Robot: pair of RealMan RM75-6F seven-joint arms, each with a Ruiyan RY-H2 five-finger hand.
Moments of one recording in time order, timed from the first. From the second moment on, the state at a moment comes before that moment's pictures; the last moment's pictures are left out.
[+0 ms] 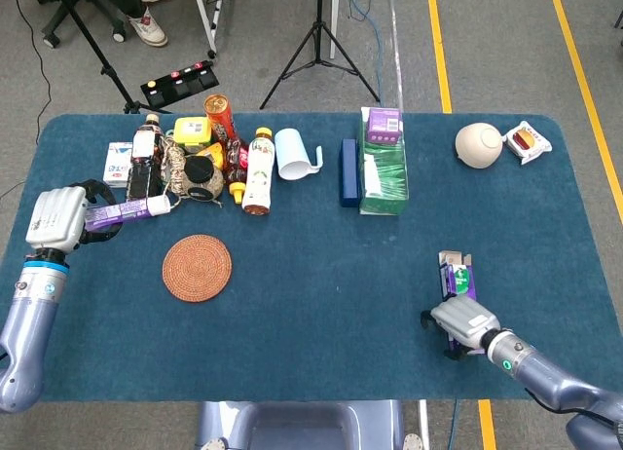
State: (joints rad) left arm -0.56 -1.08 -0.26 -1.74 0.92 1.14 0.23; right arm 0.73 -0.96 -0.15 -1.77 -1.46 0.65 -0.01
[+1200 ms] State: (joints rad) left arm -0.55 -1.08 -0.26 -1.72 0.93 1.13 0.20; right arm 0.69 -0.97 -0.05 -1.47 -1.41 0.69 0.18
